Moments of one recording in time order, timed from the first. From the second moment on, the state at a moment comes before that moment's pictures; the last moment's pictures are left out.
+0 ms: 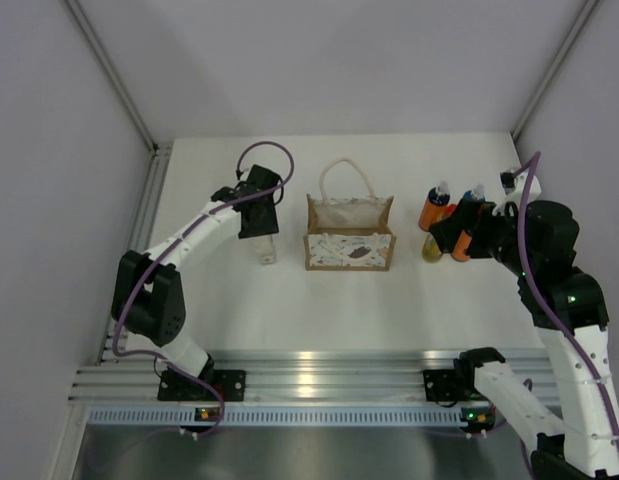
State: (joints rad) left arm -0.44 1.64 1.30 -0.72 -0.32 -0.55; right arm 0.17 0.75 1.18 -0.83 -0.18 0.29
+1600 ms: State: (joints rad) left arm -0.44 0.88 1.38 -1.12 -0.60 -0.47; right arm 0.19 0.69 1.42 -1.11 0.13 0.18
